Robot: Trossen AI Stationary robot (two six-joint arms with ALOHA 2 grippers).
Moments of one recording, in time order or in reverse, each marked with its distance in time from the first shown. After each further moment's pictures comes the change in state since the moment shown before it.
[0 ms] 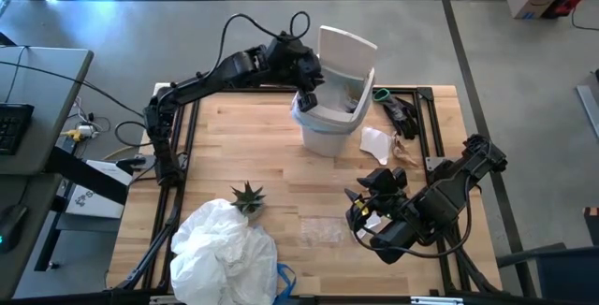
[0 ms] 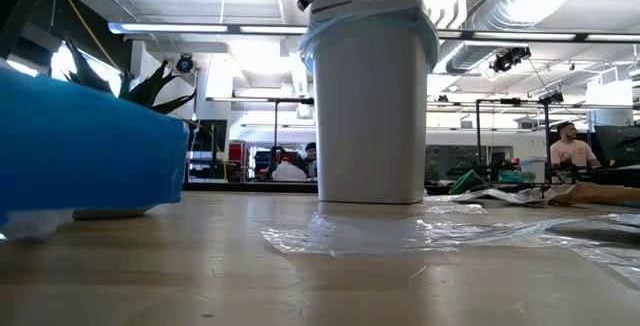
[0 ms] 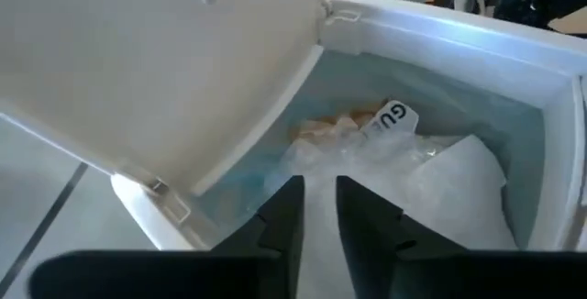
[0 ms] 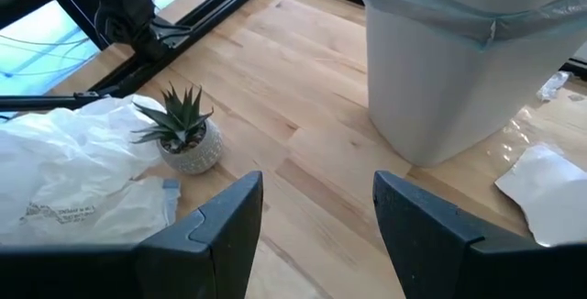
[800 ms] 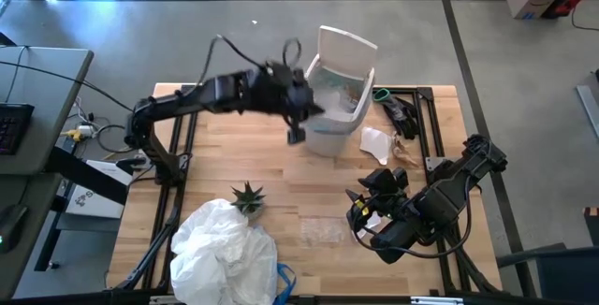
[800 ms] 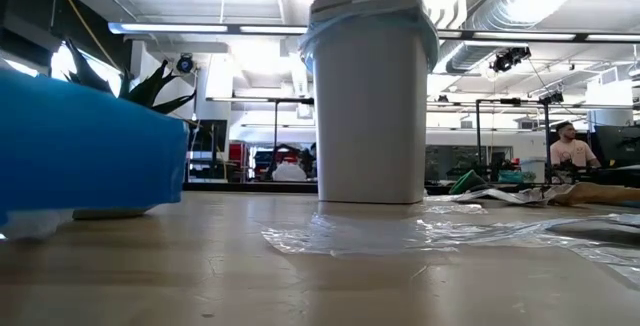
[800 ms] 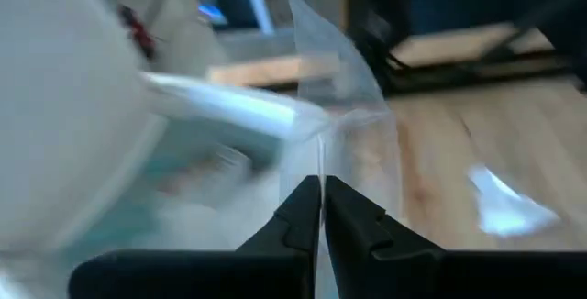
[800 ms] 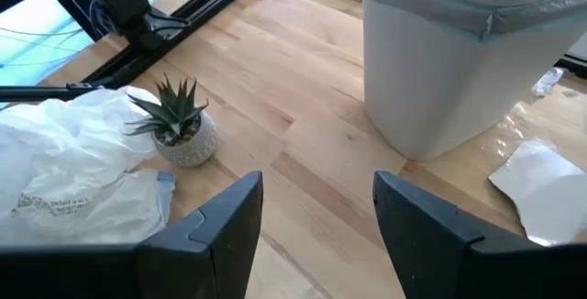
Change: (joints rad) left arm -0.218 -0.163 -0.105 0.033 0.025 -0.010; right arm 0.000 0.000 0.000 -0.017 -0.019 0.001
